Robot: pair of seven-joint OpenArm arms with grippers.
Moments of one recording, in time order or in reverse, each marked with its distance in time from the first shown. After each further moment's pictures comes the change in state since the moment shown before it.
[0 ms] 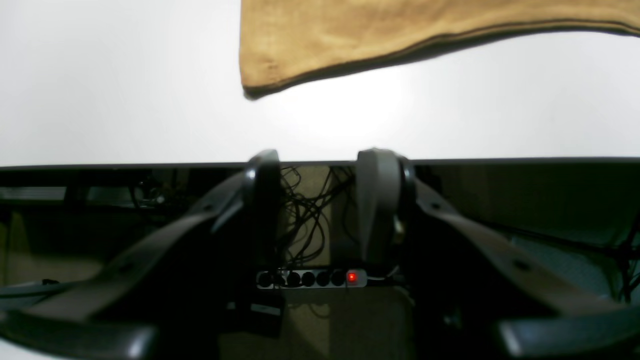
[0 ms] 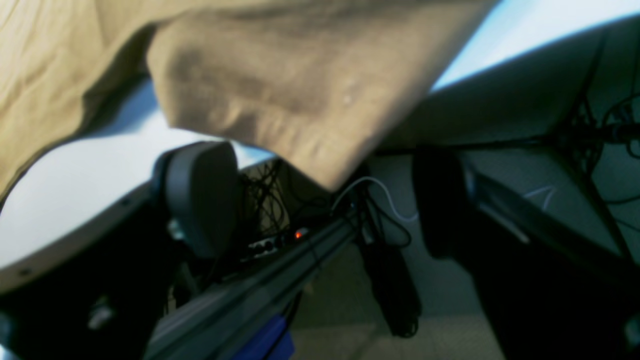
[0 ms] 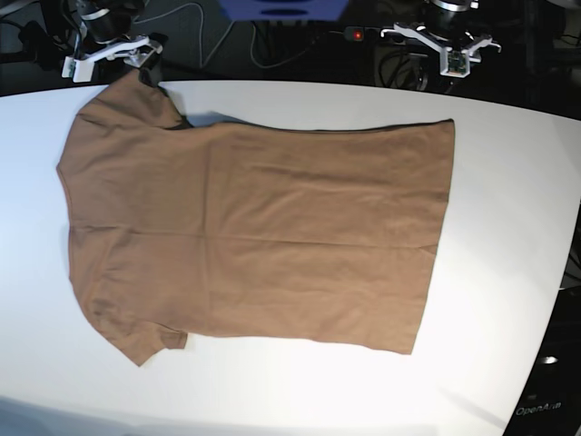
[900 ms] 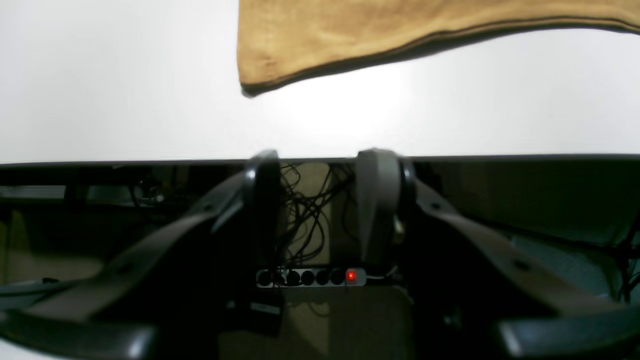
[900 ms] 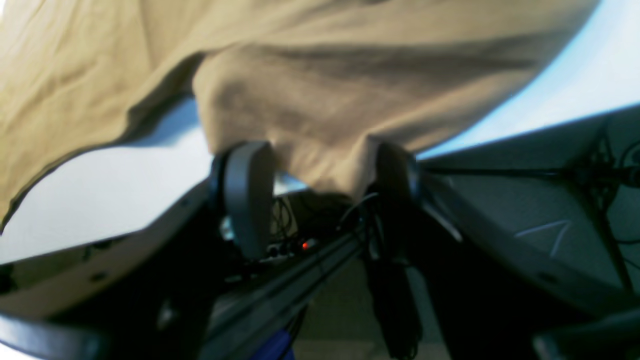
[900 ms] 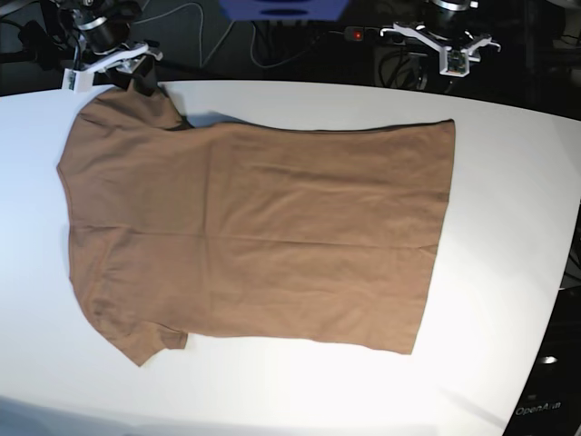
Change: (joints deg) left arm 0.2 0.0 0.0 0.1 0.0 -0.2 0.0; right arm 2.7 1.0 0.4 -0.1 0.0 3.2 -0.4
